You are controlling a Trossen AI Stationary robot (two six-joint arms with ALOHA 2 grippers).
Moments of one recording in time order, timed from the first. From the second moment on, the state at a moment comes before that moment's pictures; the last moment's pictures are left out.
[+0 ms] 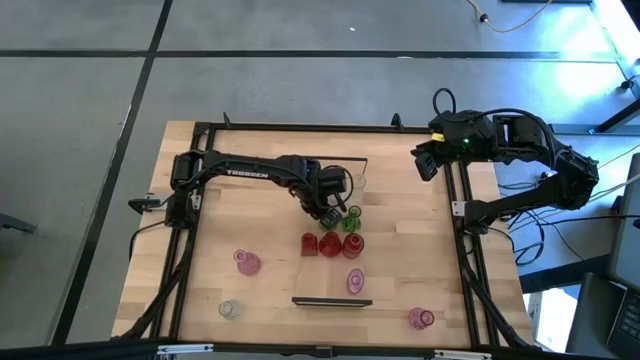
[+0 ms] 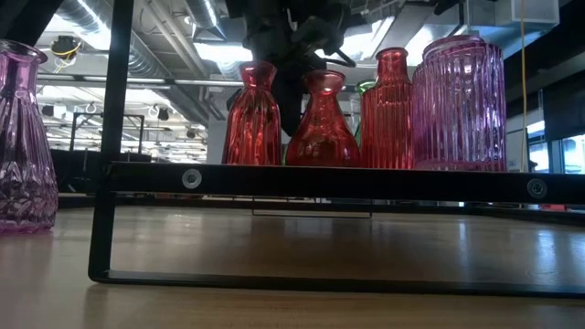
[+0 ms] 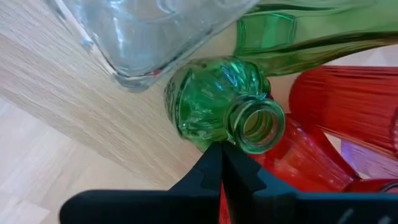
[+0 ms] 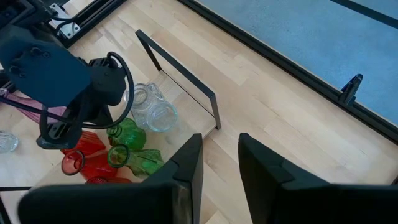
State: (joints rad) left arm 0.08 1.98 1.69 -0.98 0.17 -0.73; right arm -0.14 1.16 1.66 -1.34 0.26 0.57
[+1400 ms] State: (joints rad) left arm 0.07 1.80 1.69 -1.19 0.01 -0.75; right arm -0.14 1.16 1.66 -1.33 0.25 0.57
